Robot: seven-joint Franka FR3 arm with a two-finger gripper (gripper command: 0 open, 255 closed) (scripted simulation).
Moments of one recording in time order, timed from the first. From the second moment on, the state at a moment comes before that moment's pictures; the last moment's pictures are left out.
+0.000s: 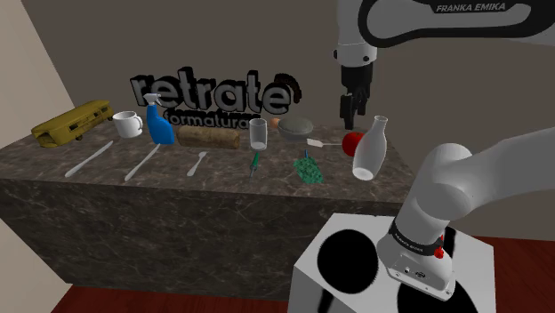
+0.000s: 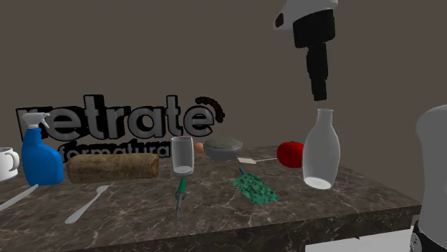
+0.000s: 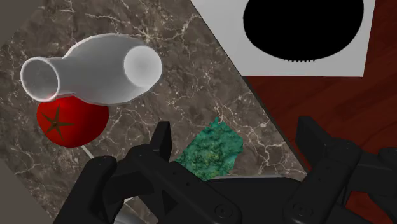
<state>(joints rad) 0.01 -0.83 0.05 -2.45 -0.10 1.45 0.01</state>
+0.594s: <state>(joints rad) -0.01 -0.61 0.02 -2.41 -0.11 1.67 0.03</state>
